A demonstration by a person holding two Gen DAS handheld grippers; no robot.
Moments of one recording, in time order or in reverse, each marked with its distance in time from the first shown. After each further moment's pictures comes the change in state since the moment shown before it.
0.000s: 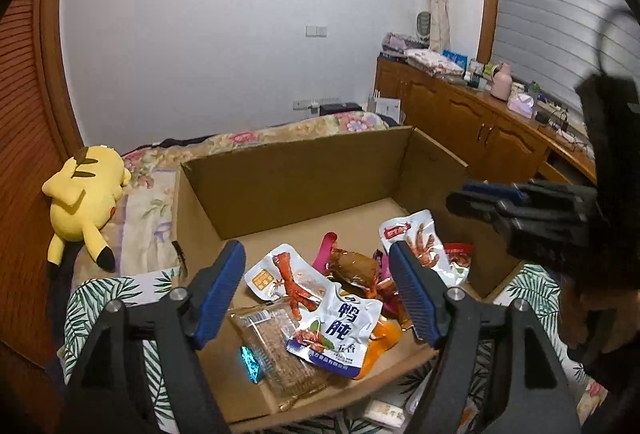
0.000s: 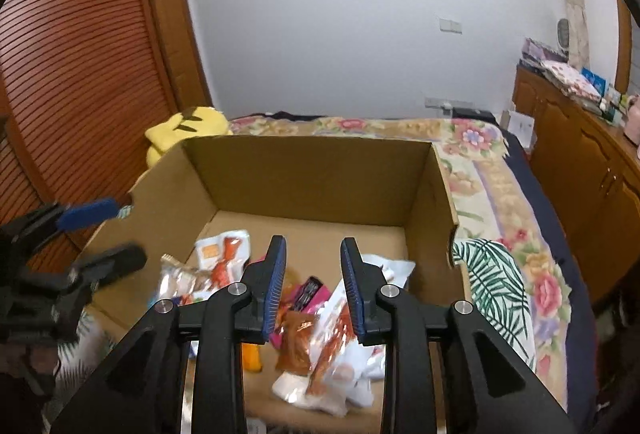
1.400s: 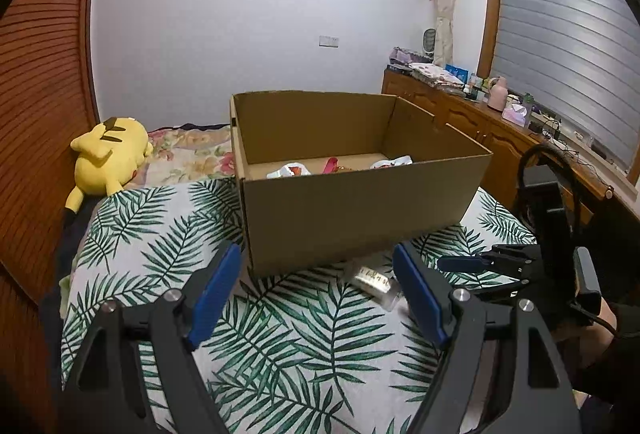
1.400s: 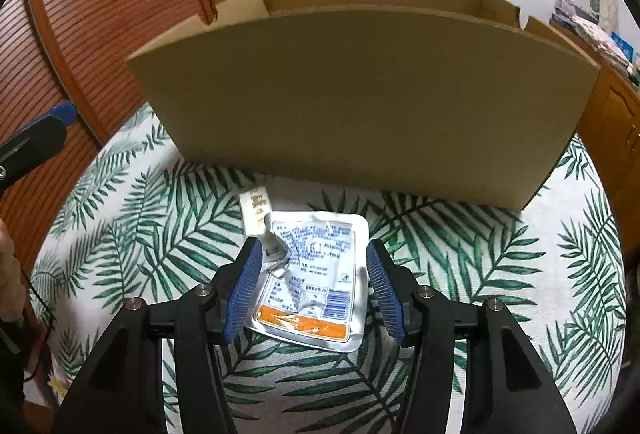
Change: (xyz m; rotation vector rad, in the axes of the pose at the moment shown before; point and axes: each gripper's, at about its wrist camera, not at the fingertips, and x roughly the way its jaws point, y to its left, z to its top) left arm -0.099 -0.002 -0.125 -0.066 -0.046 0.018; right arm -0.011 0.063 -0.143 -0.025 0.229 0.101
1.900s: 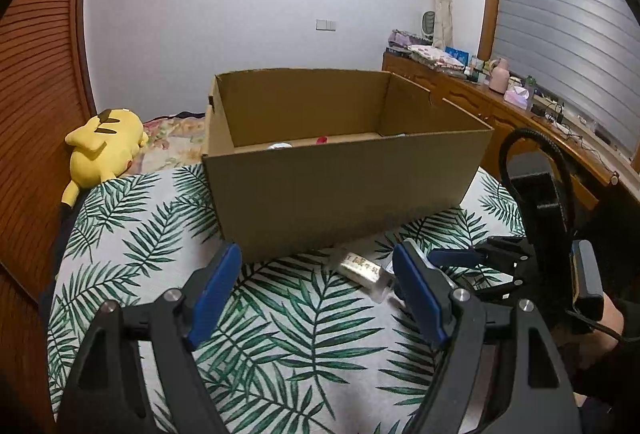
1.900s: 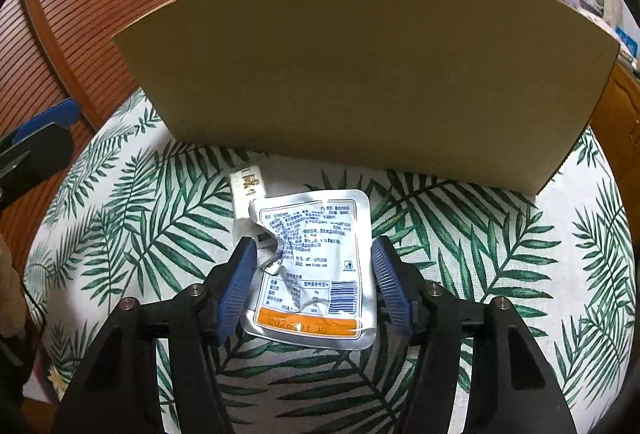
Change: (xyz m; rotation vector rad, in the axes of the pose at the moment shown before) left arm 0.024 -0.024 -0.007 0.023 0.060 0.013; right arm 0.010 -0.004 -0.005 -0.008 0.045 0.000
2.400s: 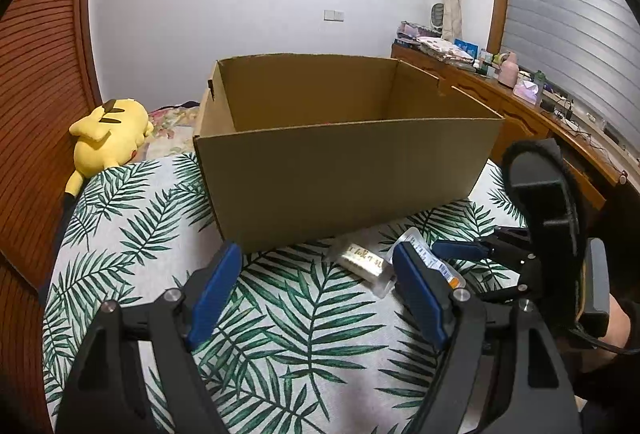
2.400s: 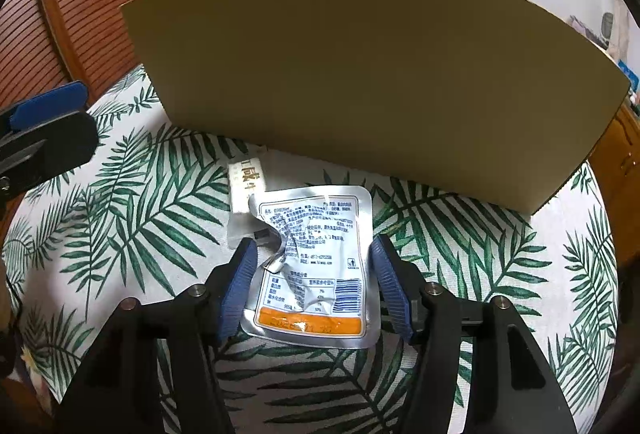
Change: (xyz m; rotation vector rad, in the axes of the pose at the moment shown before) left arm 0.011 -0.004 -0.005 -0.014 0.034 0.027; right arm 0.007 0.011 -0.001 -0.086 0.000 -0.057
